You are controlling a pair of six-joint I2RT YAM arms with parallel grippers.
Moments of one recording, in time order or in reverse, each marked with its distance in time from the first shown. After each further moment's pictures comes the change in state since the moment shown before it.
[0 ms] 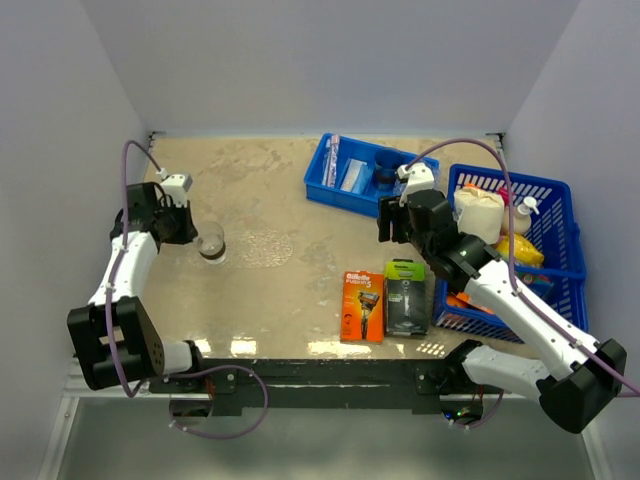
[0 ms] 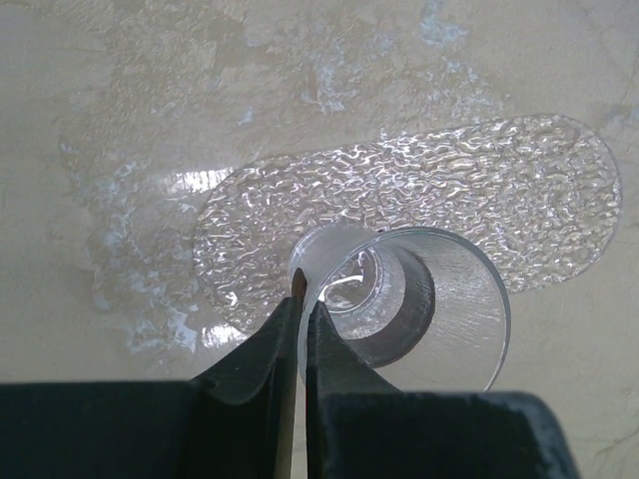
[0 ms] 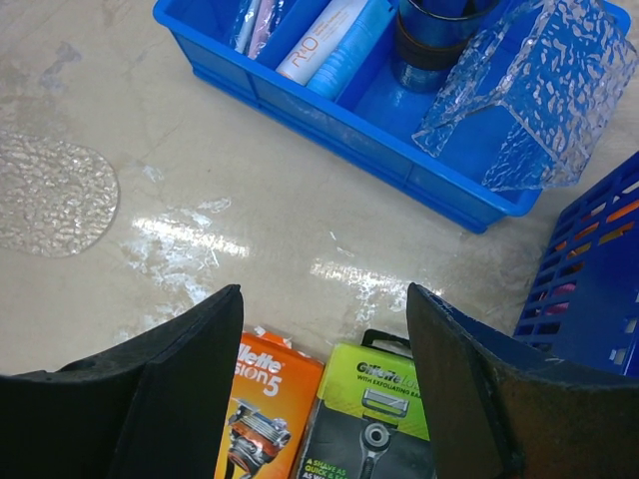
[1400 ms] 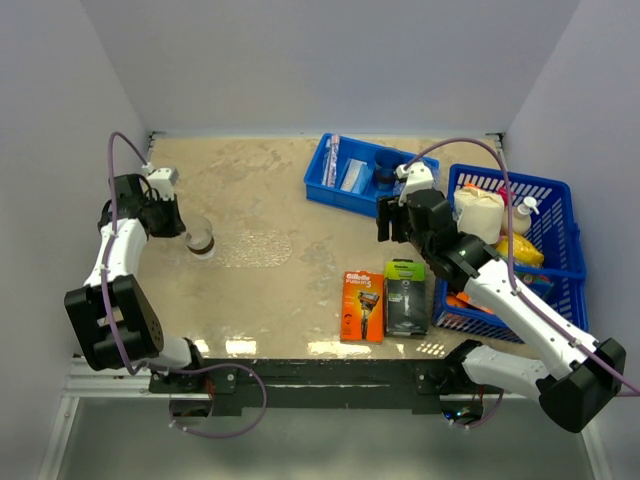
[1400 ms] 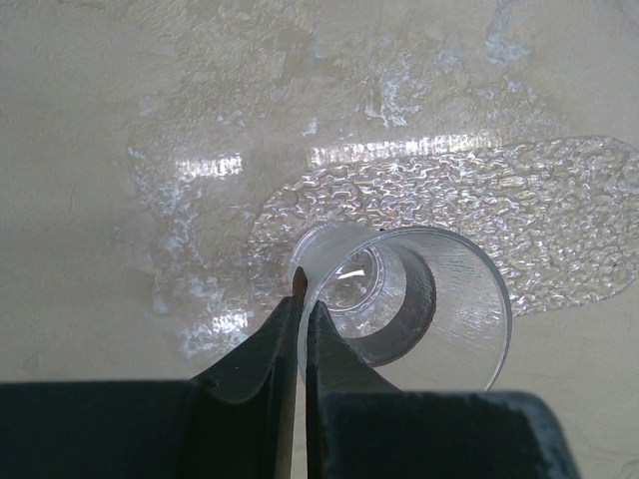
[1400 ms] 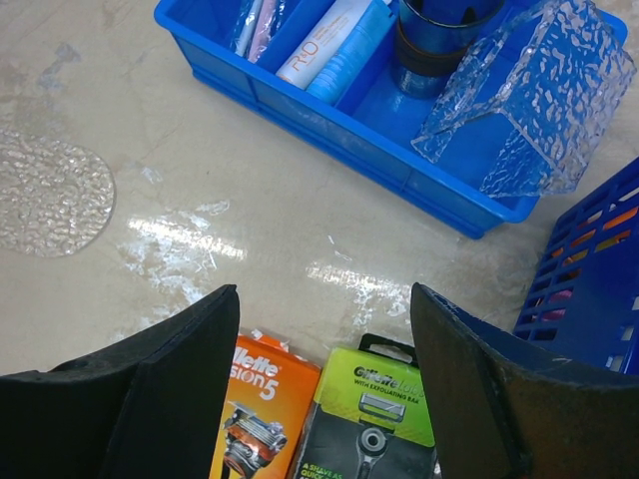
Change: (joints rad) left arm 0.095 0.115 0.108 -0.042 0.027 0.051; right arm 0.000 0.003 0.000 0.010 0.000 -0.023
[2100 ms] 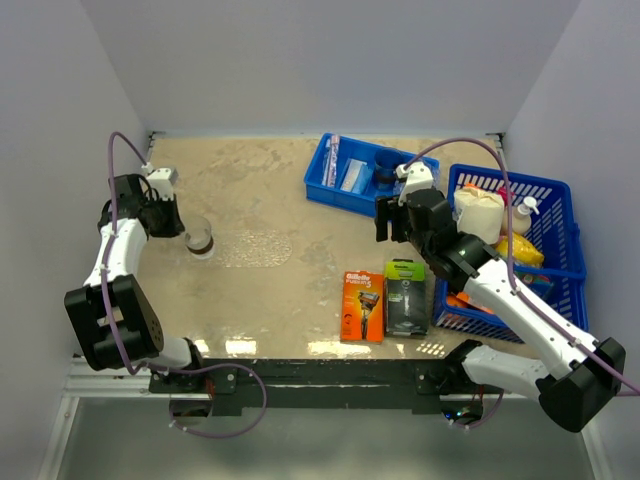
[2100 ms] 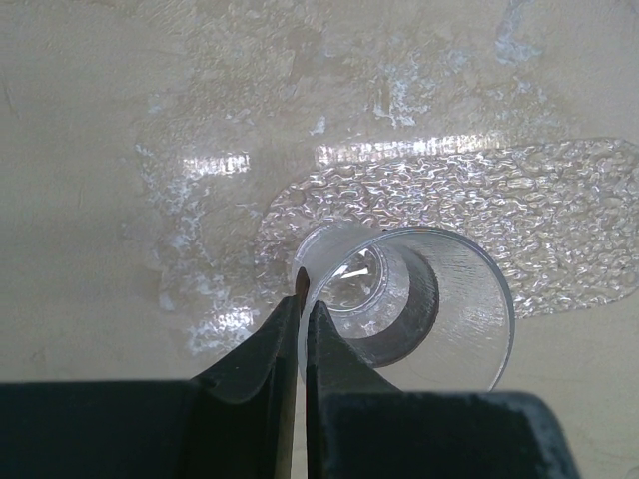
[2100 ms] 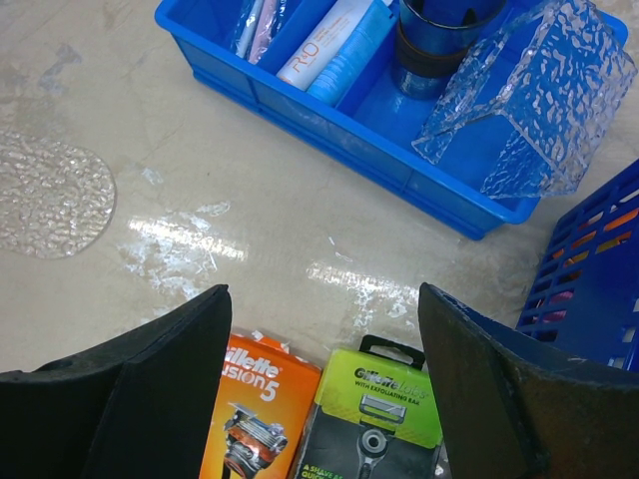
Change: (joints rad) left arm 0.002 0.001 0.000 0.001 -0.011 -0.001; right arm 0.000 0.005 0.000 0.005 0.000 0.000
